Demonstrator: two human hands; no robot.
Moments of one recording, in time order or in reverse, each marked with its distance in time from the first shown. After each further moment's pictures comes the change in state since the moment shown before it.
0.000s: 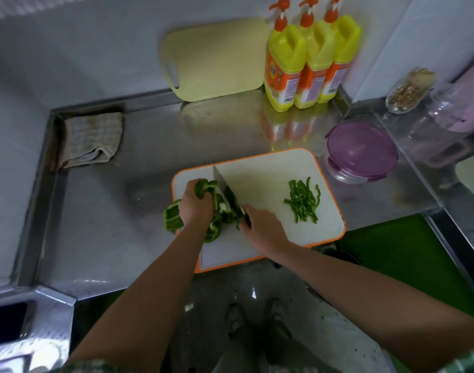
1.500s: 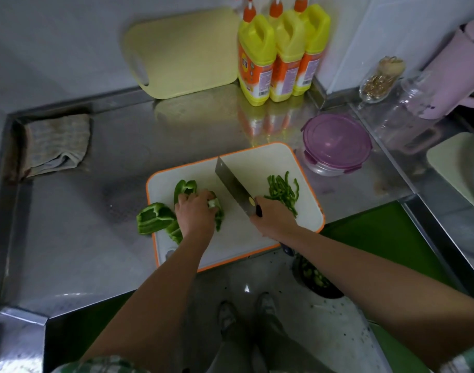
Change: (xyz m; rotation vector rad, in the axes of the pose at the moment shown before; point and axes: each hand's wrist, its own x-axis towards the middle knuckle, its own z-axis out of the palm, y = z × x) left_hand -0.012 0.000 0.045 0.657 -0.078 0.333; right_hand 0.003 0.056 -0.038 0.080 -0.102 0.171
